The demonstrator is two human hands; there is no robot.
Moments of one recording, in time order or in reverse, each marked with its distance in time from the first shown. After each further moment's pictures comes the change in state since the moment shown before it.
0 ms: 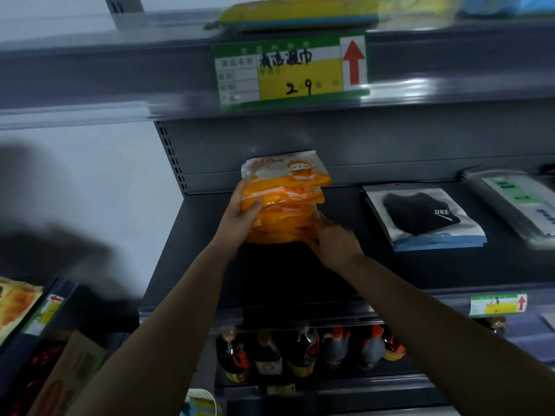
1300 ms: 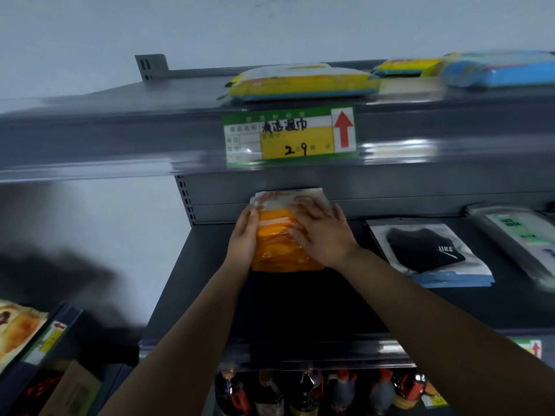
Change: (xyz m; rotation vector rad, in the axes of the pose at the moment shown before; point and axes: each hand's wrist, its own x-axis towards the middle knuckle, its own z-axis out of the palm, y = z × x) left_hand 0.021 0.007 0.010 -0.135 0.163 -0.044; right_hand 0.031 -0.031 -0.069 -0.136 0.040 -0.181
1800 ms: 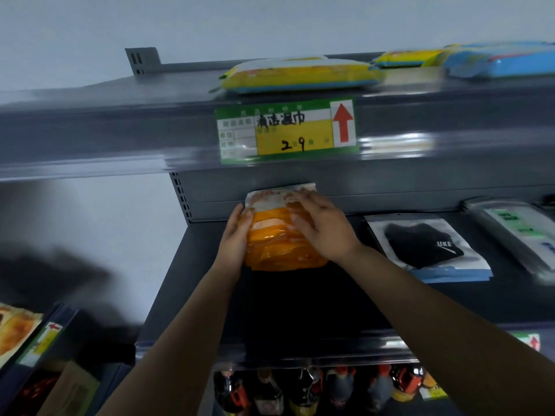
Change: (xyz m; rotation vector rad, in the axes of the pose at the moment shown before) left_hand 0.006 -0.006 -0.011 -0.093 -0.015 -0.033; right_hand 0.000 0.003 0.001 0.373 0.247 0.006
